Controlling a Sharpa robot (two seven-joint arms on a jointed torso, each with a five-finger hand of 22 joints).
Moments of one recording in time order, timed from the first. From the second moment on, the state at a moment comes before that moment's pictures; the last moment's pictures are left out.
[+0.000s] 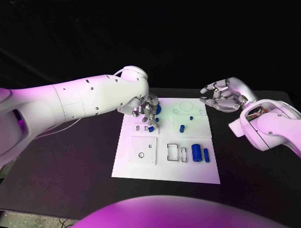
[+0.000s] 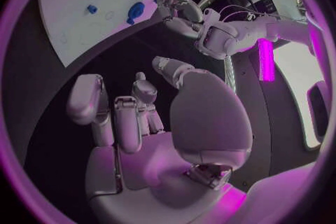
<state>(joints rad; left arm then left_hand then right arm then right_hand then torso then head) 1.31 -0.49 -0.07 1.21 -1.22 0.58 -0.49 1.26 -0.02 -0.05 0.29 0.16 0.89 0.11 0.26 0.67 1.13 0.03 0.81 0.68 1.46 -0.04 1.50 1.31 0.12 1.28 0.08 1.07 1.27 1.27 -0.90 -0.17 1.64 -0.93 -0.62 -0.04 1.20 -0.26 0.58 0.12 0.25 0.96 0.13 0.13 0.47 1.21 0.05 1.11 1.09 1.47 -0.02 1.48 1.31 0.08 1.39 0.08 1.07 1.31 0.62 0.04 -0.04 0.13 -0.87</state>
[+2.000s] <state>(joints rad) 1.30 -0.46 -0.09 1.18 -1.24 0.63 -0.47 1.36 0.02 -0.06 0.29 0.16 0.92 0.10 0.25 0.66 1.12 0.02 0.81 0.68 1.46 -0.04 1.50 1.31 0.12 1.28 0.08 1.07 1.28 1.27 -0.89 -0.17 1.63 -0.93 -0.62 -0.04 1.20 -0.26 0.58 0.12 0.25 0.96 0.13 0.14 0.48 1.21 0.05 1.11 1.08 1.47 -0.02 1.48 1.31 0.08 1.39 0.08 1.06 1.31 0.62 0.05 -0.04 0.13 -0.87</state>
